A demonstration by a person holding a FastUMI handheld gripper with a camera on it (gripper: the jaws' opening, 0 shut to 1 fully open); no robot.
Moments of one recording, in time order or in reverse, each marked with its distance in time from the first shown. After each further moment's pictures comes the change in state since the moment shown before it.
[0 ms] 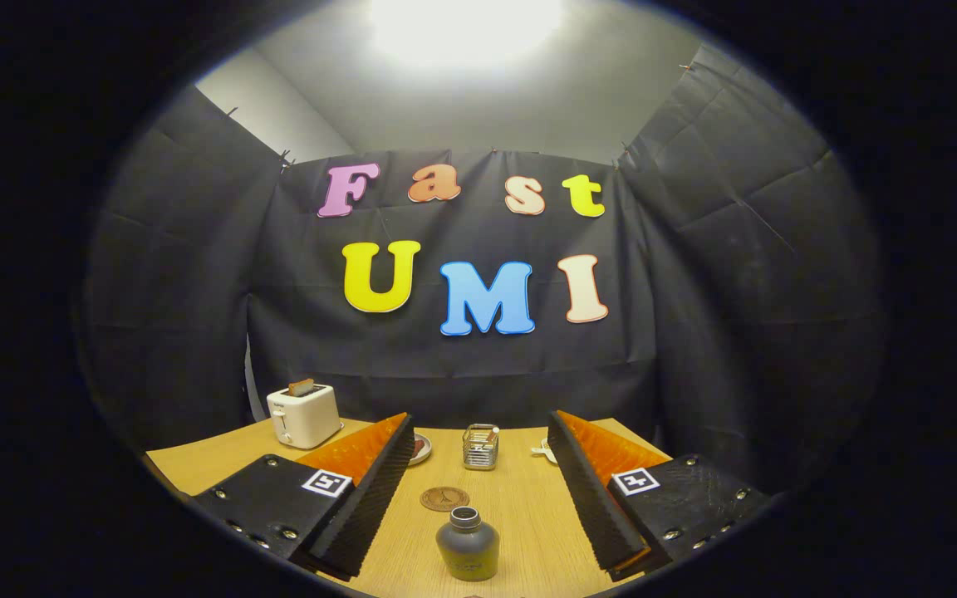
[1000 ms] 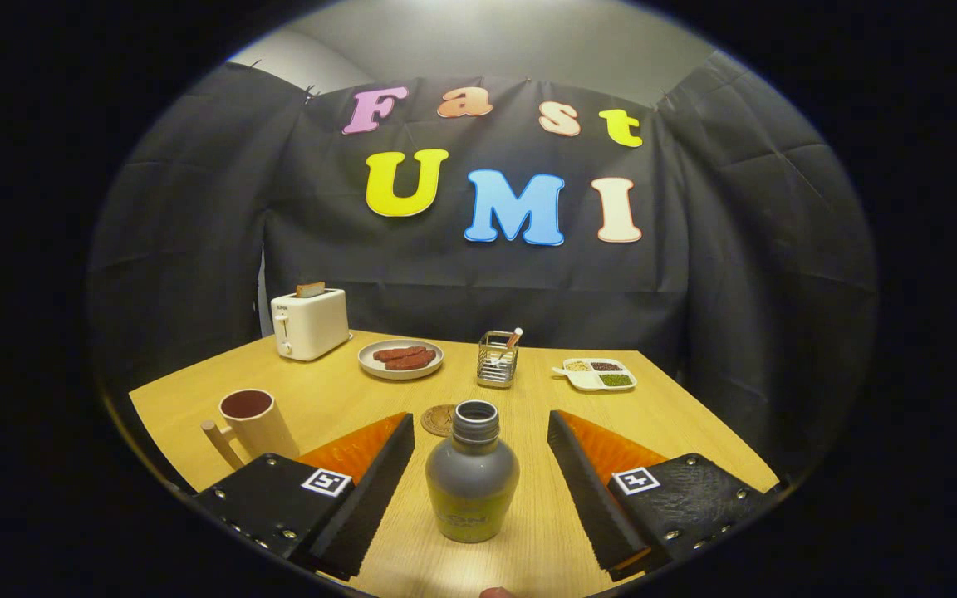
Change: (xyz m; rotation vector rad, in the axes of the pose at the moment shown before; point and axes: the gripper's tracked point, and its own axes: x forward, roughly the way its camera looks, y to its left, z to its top) arm 0.021 0.012 -0.134 -0.084 0.268 0.084
